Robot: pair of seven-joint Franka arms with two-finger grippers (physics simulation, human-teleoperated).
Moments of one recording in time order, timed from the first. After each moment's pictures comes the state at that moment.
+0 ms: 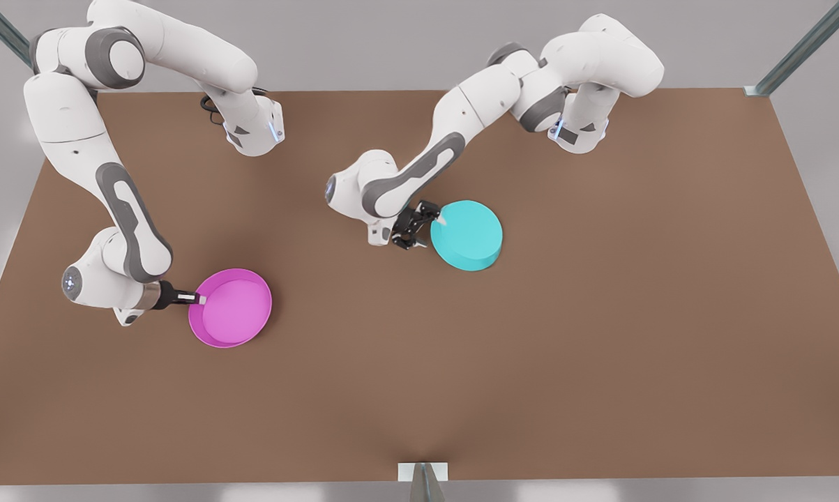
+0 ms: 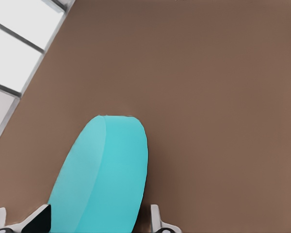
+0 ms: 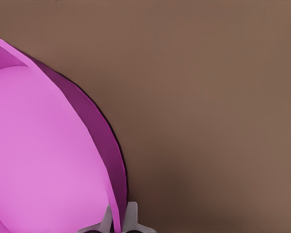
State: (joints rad) left arm -0.99 1.11 -0.16 -0.88 0.55 1.26 -1.63; right arm -0.59 0.62 0.38 -1.94 0.11 2.27 -0.23
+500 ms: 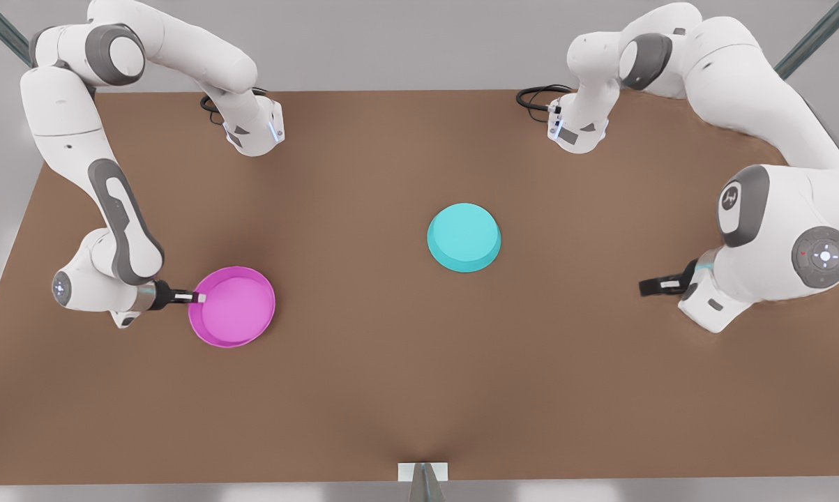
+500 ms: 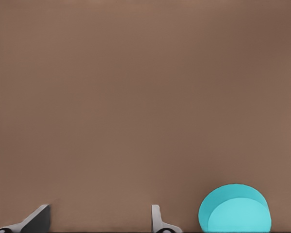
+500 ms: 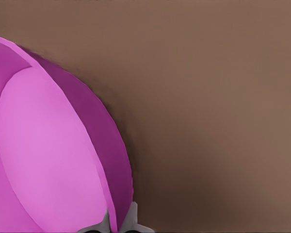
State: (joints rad) left arm -0.03 0.53 -0.13 -0.92 0.08 1.24 -0.21; right arm -0.60 0.60 0.40 -1.88 0.14 2.14 -0.22
